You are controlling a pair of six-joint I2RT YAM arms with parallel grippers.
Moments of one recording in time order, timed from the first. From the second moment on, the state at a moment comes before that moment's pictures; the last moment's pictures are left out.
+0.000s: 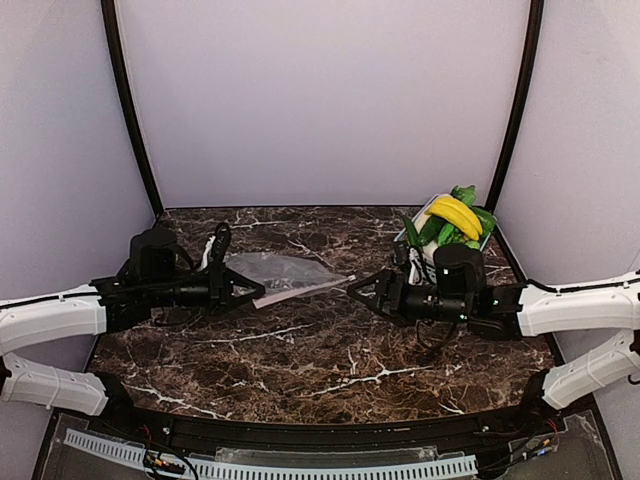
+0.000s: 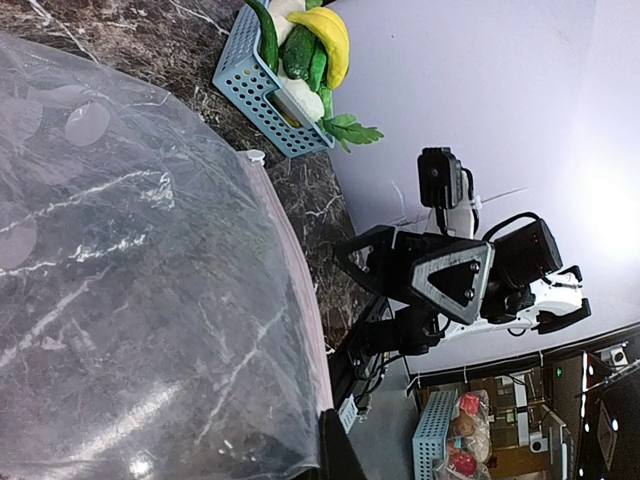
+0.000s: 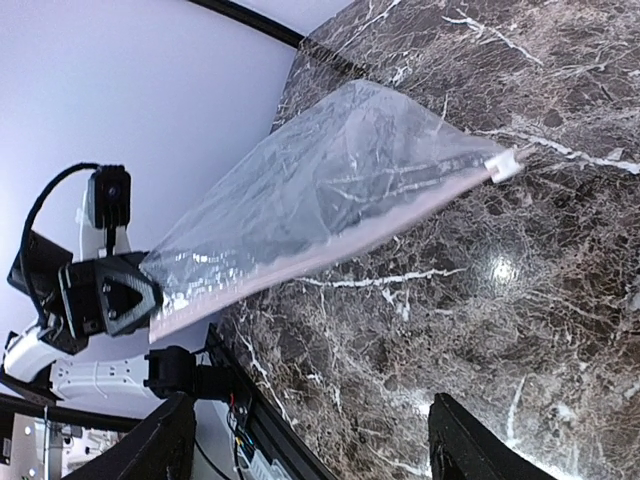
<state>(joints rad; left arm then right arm) -0.66 1.06 0.59 0.11 0.54 -0.95 0.94 1.23 0.63 0.24 -0.16 1.01</state>
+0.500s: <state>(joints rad) -0.79 1.13 0.60 0.20 0.52 -0.95 0.94 1.42 0.73 0.36 -0.15 1.11</state>
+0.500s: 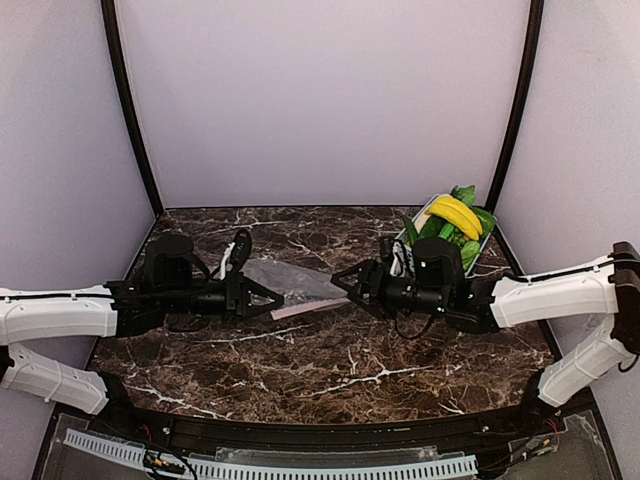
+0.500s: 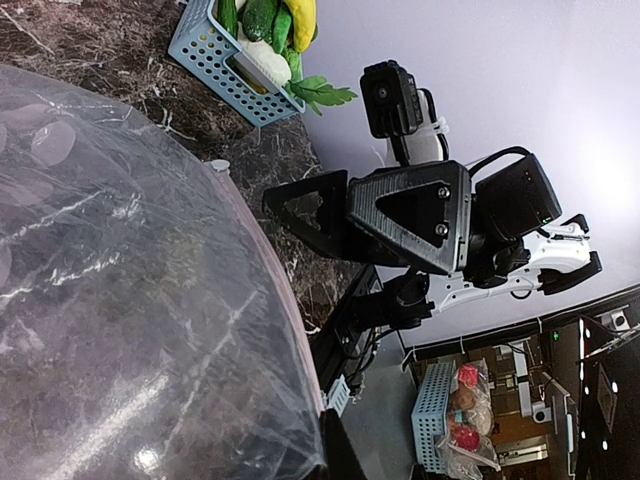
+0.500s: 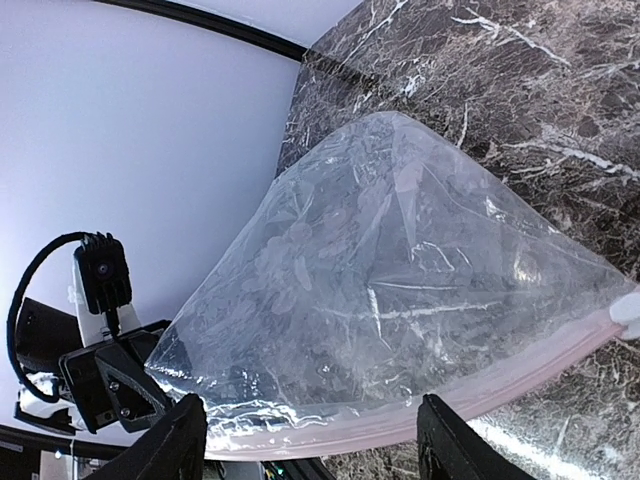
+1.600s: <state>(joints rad) -0.84 1.10 0.61 0.23 0.55 -0.87 0.92 1.50 0.72 0.47 -0.15 1.21</state>
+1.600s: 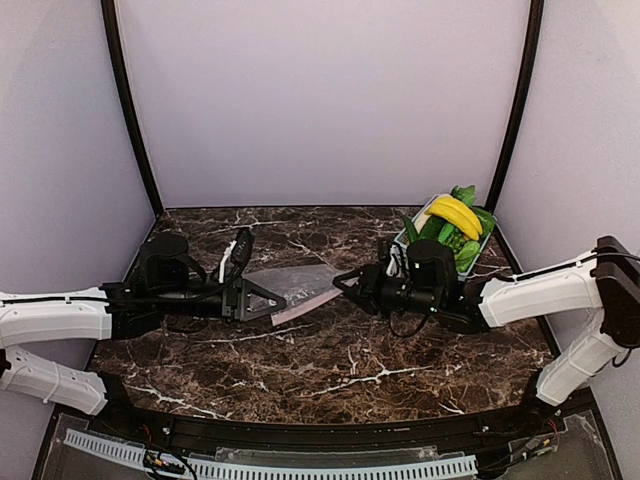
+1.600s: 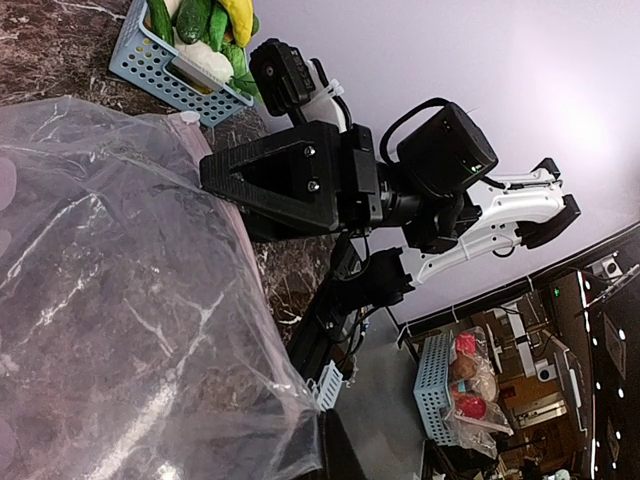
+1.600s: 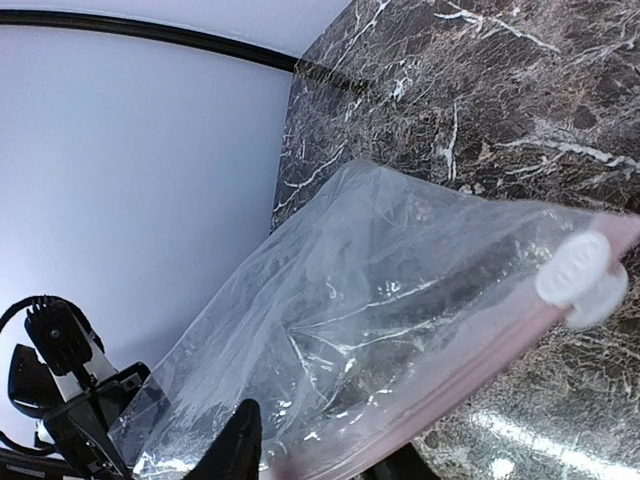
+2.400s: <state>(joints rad) -0.73 1.11 0.98 -0.47 0.38 -0.54 0.89 1.14 0.75 0.16 0.07 0.79</state>
